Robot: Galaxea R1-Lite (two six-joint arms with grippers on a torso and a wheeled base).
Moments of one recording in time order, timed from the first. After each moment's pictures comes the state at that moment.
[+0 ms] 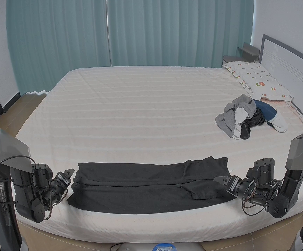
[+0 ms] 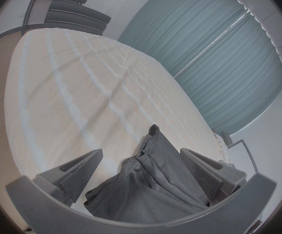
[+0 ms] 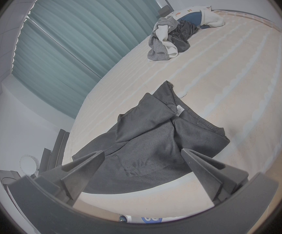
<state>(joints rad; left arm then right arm) 0.00 2.33 -0.26 -1.55 0.05 -0.89 0.32 2.14 -0.28 -1.29 0.02 0.78</state>
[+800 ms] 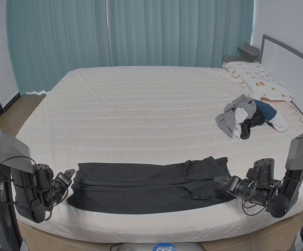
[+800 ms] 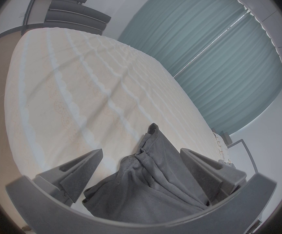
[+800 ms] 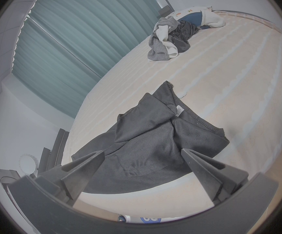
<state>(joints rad) -0.01 2.33 -0.25 -1.55 0.05 -0.90 0.32 2.15 -0.28 -1.29 0.02 0.77</state>
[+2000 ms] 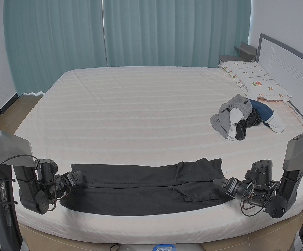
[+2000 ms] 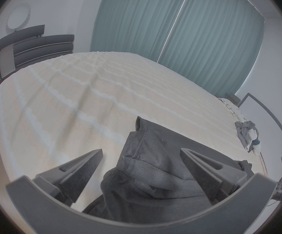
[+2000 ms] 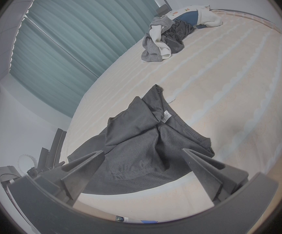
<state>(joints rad) 0.00 2.35 -0.41 -1.37 0.05 -0.48 0.32 2.18 -0.29 -1.29 0.03 0.77</state>
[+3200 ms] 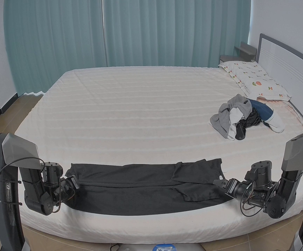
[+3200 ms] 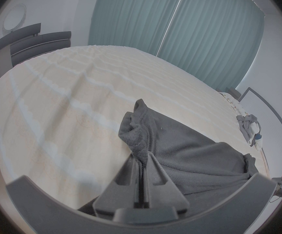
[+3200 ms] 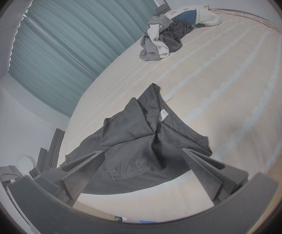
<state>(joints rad) -0.02 2.42 -0.45 -1.36 0.05 -0.47 0.32 2.19 -0.29 -1.30 0.02 0.77</state>
